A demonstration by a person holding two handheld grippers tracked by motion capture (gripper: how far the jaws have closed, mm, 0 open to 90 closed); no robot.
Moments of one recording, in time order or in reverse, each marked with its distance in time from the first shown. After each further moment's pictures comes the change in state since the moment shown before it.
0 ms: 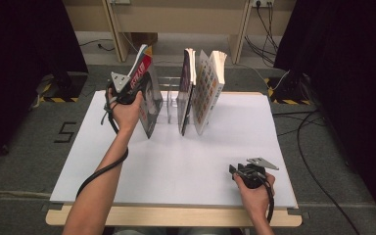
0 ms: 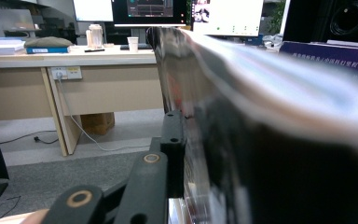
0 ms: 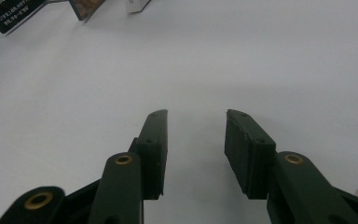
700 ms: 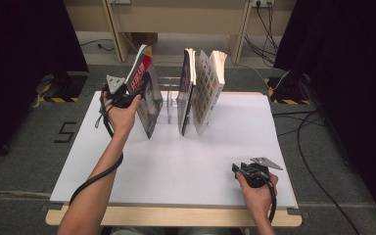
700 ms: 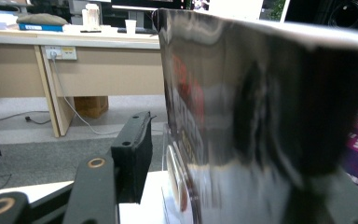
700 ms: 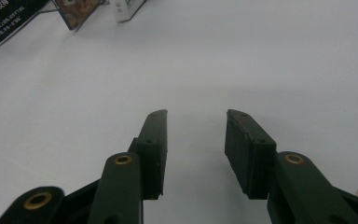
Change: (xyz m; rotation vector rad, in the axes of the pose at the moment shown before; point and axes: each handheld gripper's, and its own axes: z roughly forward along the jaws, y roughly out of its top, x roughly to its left) left arm 0.007 -0.001 -0.019 0.052 -0.022 -0.070; right arm -0.007 0.002 -0.003 -0.015 -0.016 0.027
